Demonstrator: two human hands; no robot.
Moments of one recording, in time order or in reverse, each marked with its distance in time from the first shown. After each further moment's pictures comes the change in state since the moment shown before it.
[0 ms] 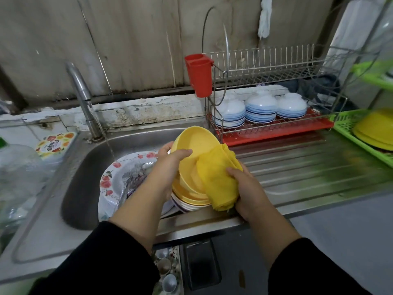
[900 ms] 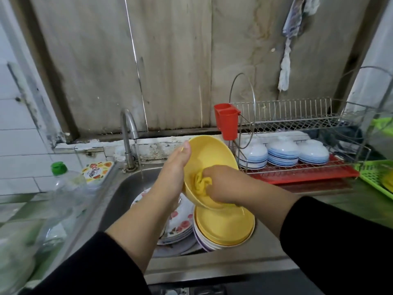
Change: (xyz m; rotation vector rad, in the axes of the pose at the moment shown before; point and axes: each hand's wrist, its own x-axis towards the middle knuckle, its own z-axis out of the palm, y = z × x) left_hand -0.042 0.082 -0.034 0.034 -0.066 0.333; right_hand -0.006 -0.084 0.112 -1.686 -0.440 -0.572
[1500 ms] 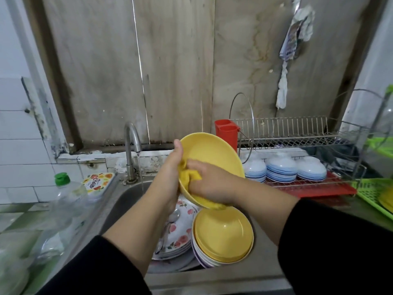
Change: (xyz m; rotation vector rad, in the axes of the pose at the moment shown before) left_hand -0.002 0.030 0.004 -0.145 0.020 -0.085; right_hand -0.002 -0.035 -0.032 0.483 -0.003 -0.241
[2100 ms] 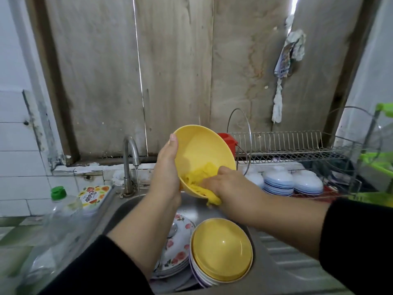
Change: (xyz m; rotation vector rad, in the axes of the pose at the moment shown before) left_hand 0.006 0.028 0.015 -0.233 0.079 0.181; right_hand -0.016 0.024 -0.026 -0.823 0.171 -0.301
